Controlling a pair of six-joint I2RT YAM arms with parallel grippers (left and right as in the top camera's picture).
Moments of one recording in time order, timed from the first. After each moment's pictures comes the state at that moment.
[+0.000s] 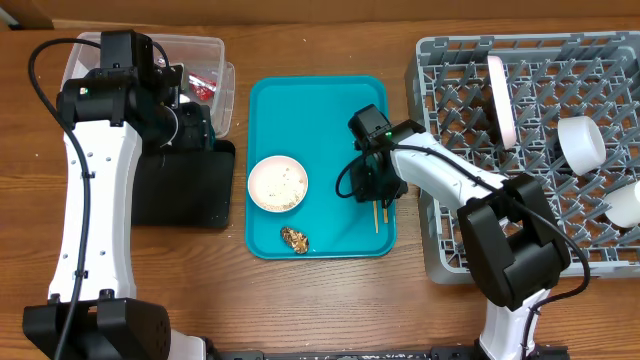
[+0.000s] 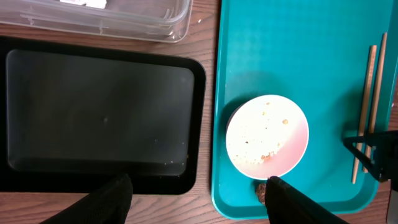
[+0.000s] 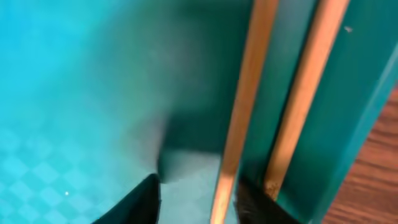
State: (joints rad) left arm 0.06 1.65 1.69 -1.28 0.15 -0.05; right arm 0.50 2.02 1.36 -0.84 -0.09 0.35
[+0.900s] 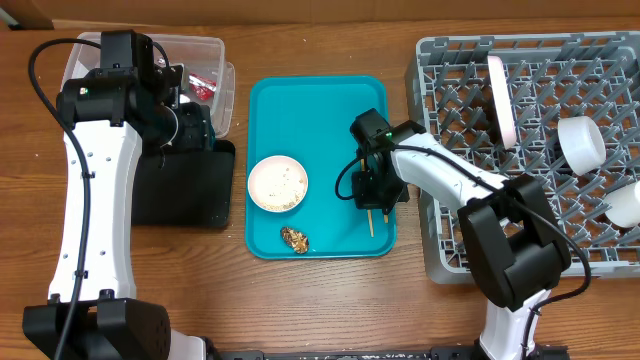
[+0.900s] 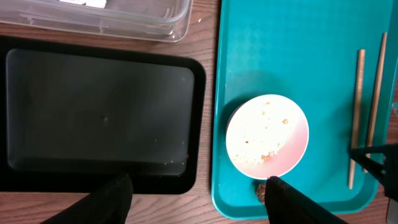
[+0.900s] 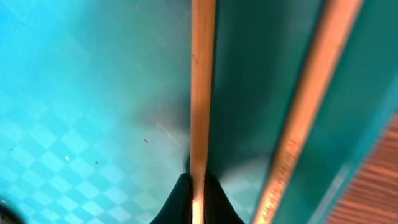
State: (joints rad) left arm 0.06 1.65 1.69 -1.28 0.15 -0.05; right arm 0.50 2.01 1.35 -0.92 -0.16 0.38
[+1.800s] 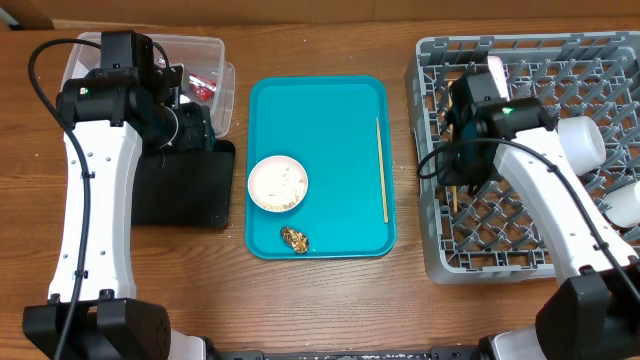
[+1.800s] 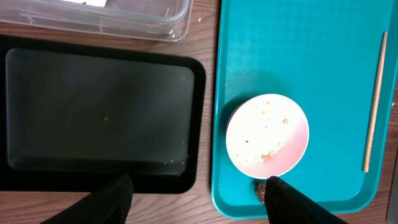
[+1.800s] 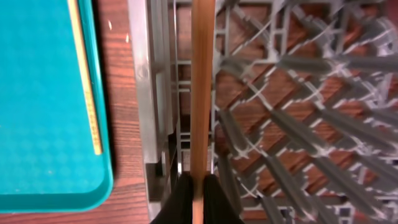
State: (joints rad) left arm 0.06 1.65 1.69 -1.28 0.15 -0.05; right arm 0.20 1.65 1.38 -1.18 0.04 0.17
